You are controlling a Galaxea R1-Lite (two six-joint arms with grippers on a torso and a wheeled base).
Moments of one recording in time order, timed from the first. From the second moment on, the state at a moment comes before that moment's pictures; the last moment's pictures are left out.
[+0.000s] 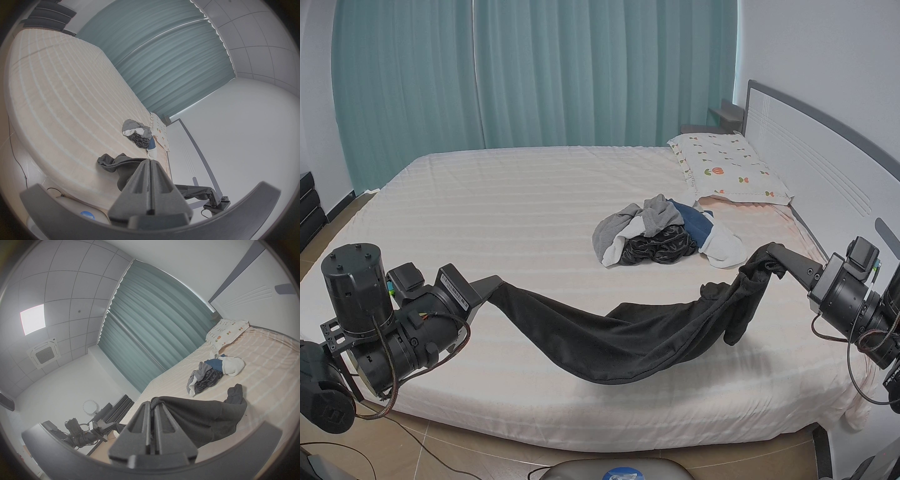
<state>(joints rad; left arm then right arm) -0.53 1.47 -0.46 -0.83 0.08 -1.01 0.43 1.43 -0.33 -1.20 0.13 0.70</state>
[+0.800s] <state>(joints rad) -0.52 1.47 -0.46 -0.83 0.08 -1.01 0.43 1.43 -0.33 -1.20 0.13 0.71</state>
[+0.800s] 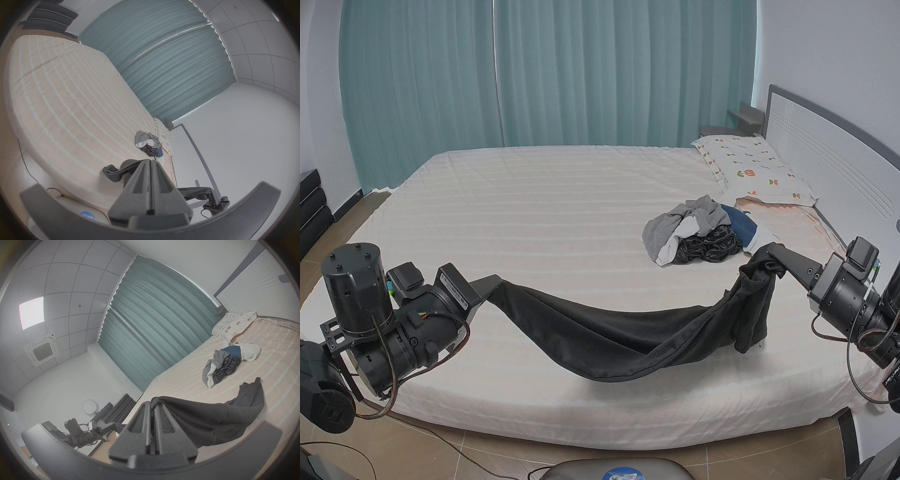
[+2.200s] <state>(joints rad) -0.52 1.47 -0.46 -0.83 0.08 -1.01 0.40 1.45 -0.33 -1.20 0.13 0.71</state>
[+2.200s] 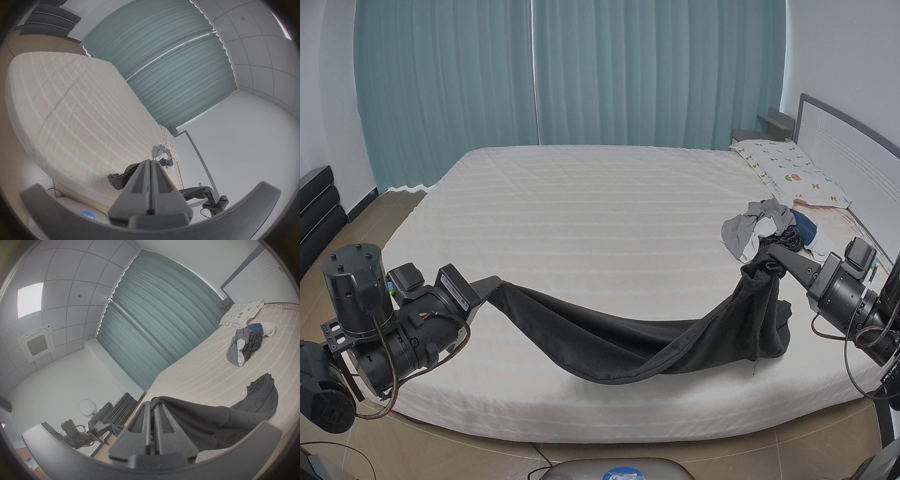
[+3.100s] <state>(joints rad) -0.53 1.46 -0.46 -0.83 0.09 -1.00 0.41 1.41 -0.33 -1.20 0.13 0.69</state>
